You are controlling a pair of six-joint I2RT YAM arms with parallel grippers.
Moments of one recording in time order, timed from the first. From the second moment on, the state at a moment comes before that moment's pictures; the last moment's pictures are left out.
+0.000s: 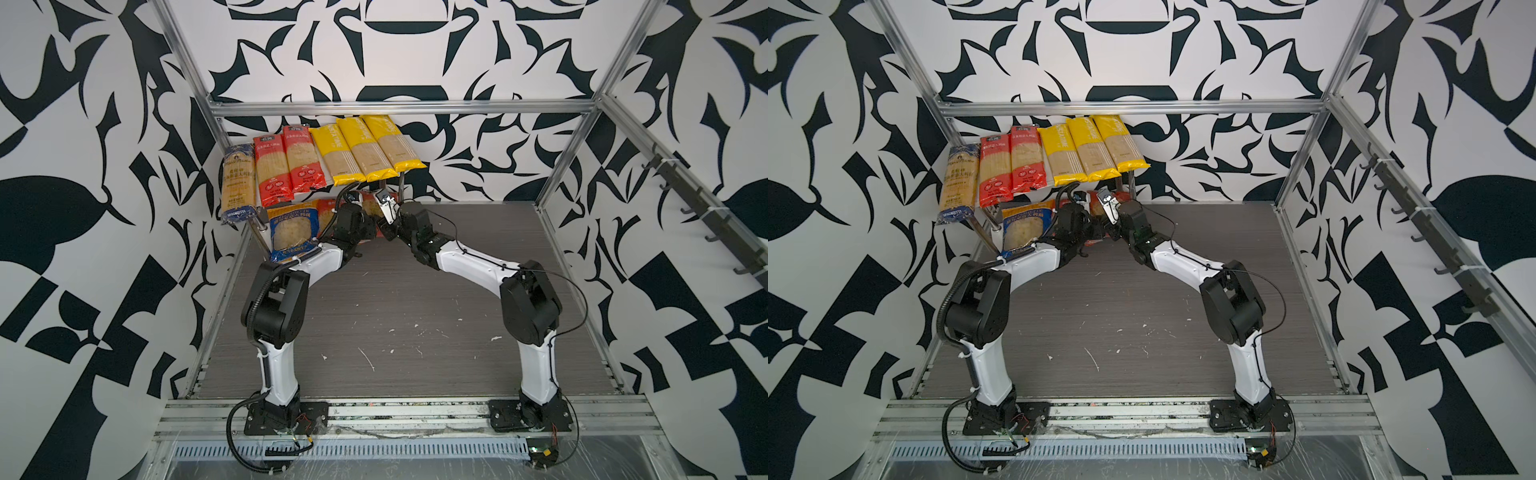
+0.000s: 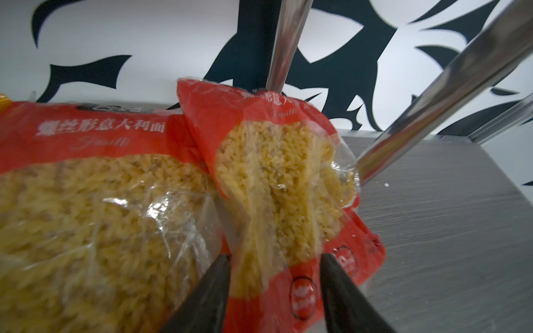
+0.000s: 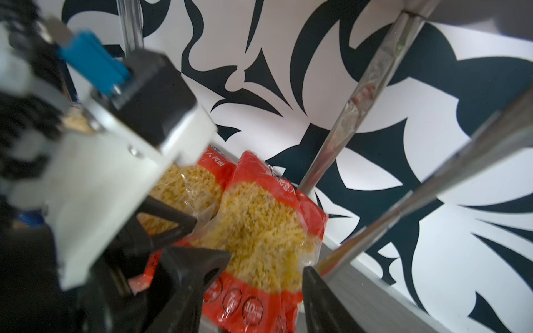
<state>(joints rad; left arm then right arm) -0.41 1.89 1.30 0.16 -0.04 -0.32 0.67 2.00 1.57 0.17 0.12 -0.21</state>
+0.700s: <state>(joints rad) -0.48 1.55 0.97 0.15 -0.13 -0.34 0.64 2.06 1.41 0.13 -0.07 0.13</state>
